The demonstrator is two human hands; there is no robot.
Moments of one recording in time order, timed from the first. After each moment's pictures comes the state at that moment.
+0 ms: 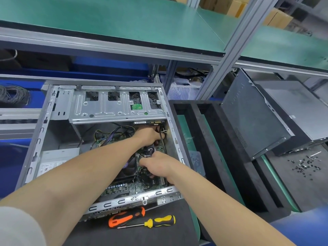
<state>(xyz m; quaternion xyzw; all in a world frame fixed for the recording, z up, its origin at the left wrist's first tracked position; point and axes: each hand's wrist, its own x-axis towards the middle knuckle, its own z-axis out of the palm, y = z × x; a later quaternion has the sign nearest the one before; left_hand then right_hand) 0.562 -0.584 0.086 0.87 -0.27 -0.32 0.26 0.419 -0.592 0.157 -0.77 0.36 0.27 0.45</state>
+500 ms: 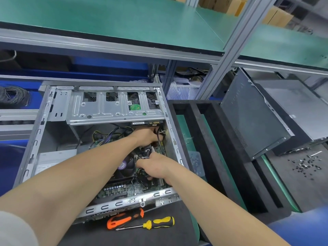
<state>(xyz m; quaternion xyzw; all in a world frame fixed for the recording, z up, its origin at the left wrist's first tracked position) 0.566 -0.579 0.089 0.86 -0.32 -0.33 0.22 0.420 -0.591 0.158 -0.77 0.35 0.28 0.46</state>
